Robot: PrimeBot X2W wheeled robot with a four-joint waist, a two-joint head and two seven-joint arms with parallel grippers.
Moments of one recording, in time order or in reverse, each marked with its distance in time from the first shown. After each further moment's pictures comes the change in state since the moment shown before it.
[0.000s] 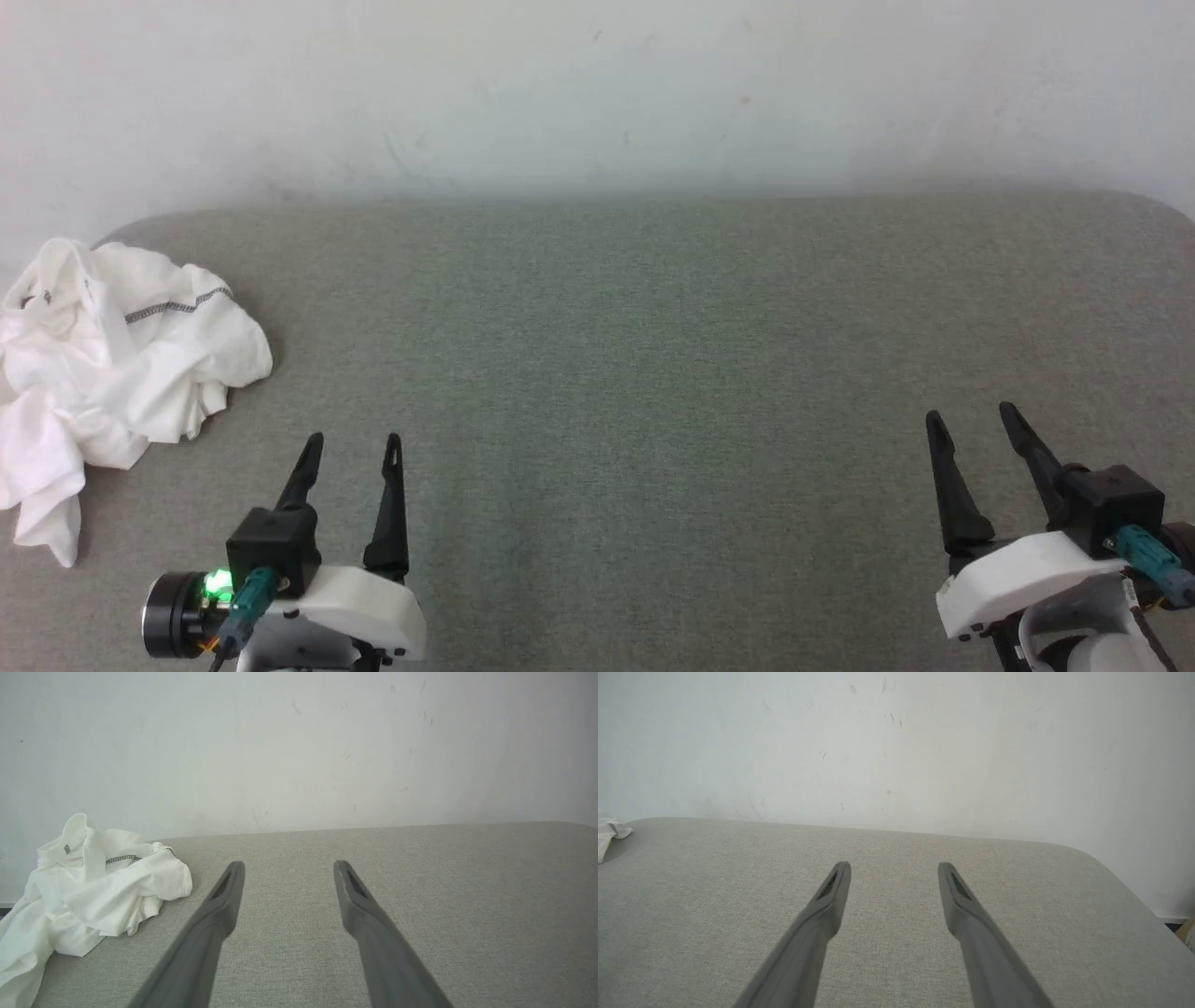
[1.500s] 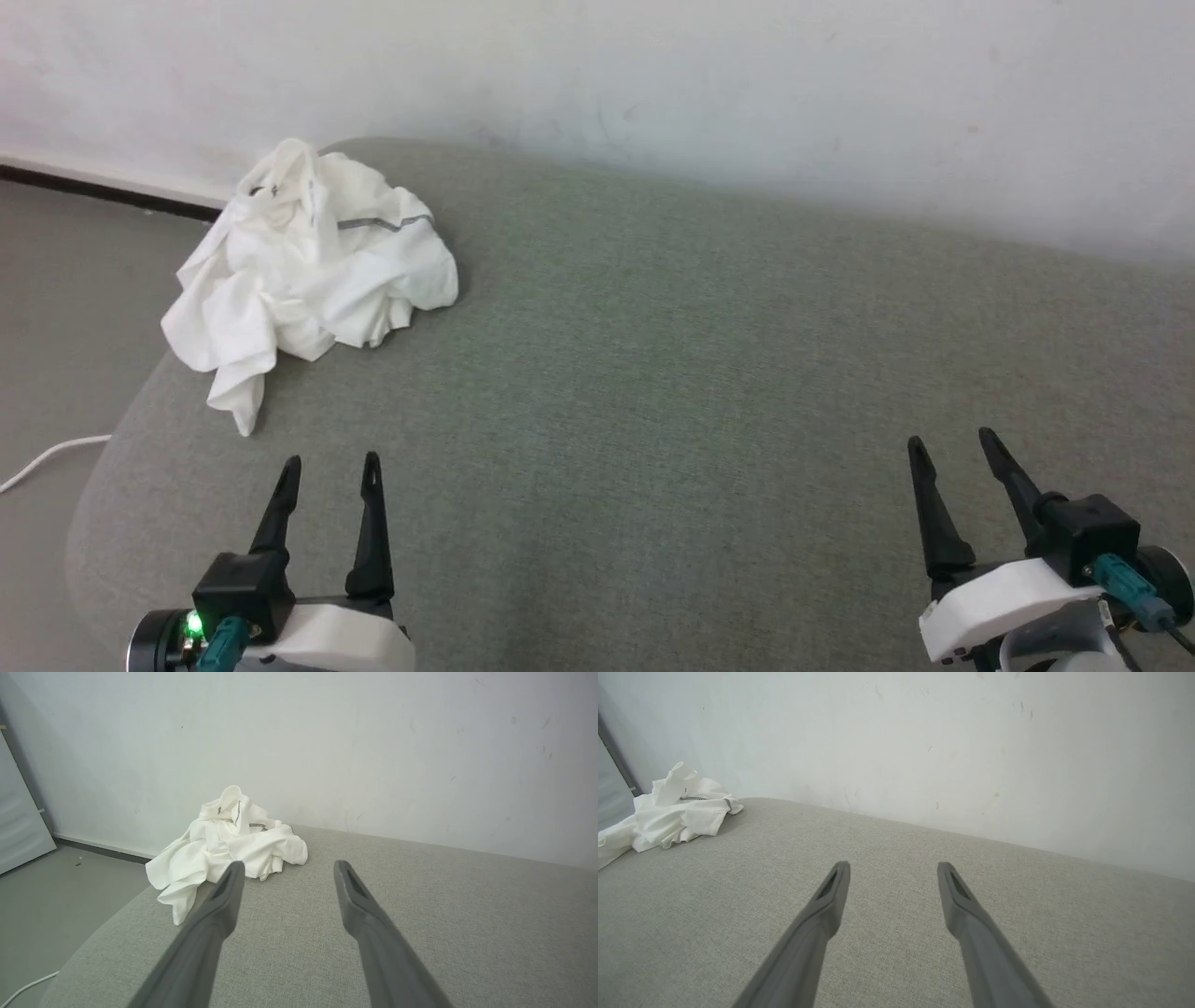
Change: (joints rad) left arm 0.062 0.000 0.011 -0.029 -0.063 0.020 -0.094; right arm 0.013 0.000 0.024 0.083 0.010 0.000 -0.096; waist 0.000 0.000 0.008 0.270
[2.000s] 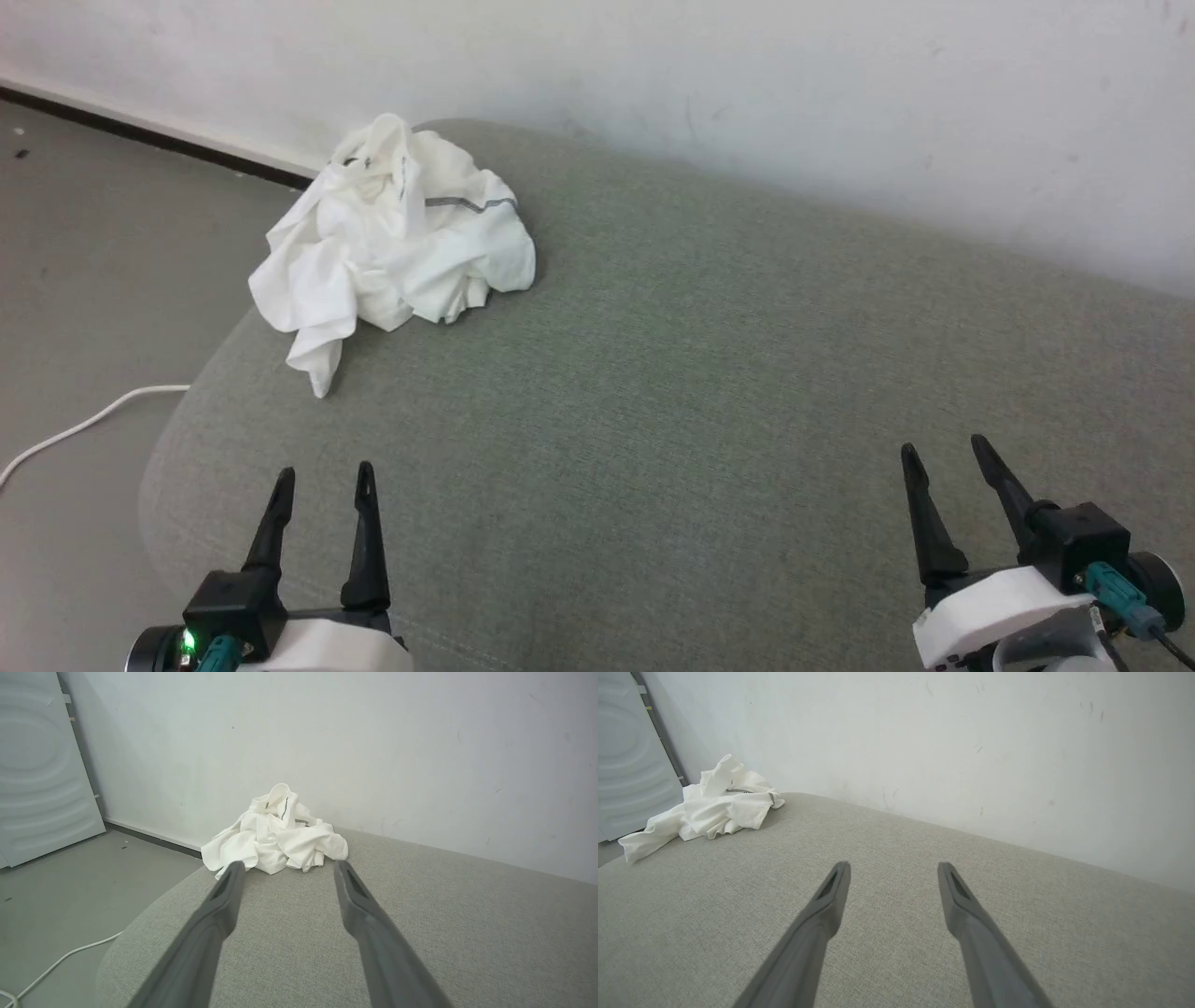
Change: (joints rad) left arm 0.028 0.000 -0.001 -0.005 -0.026 0.010 -0.033; right arm 0.000 0.000 0.011 0.032 -0.003 0.000 -0.028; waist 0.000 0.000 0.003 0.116
